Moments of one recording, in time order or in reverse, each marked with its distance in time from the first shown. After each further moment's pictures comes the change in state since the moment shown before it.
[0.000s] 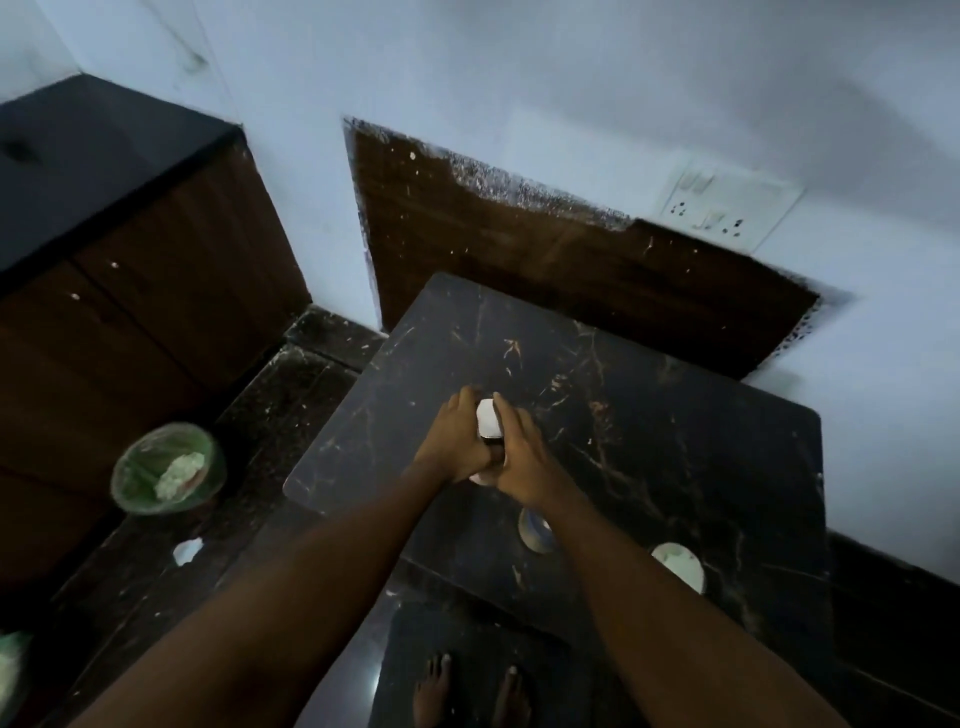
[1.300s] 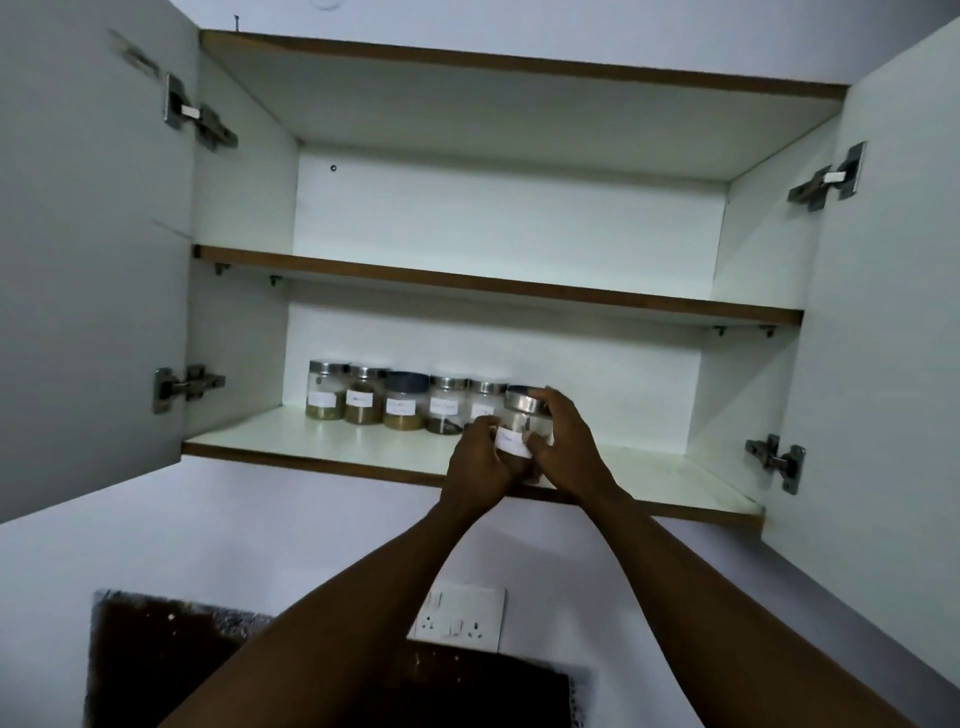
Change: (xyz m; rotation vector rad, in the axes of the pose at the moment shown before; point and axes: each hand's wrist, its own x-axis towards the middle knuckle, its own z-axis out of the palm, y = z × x) left_hand 0.104 0.590 -0.137 -0.416 0.358 0.772; right_hand -0.092 -0.078 -0.622 -0.094 1.036 -0.441
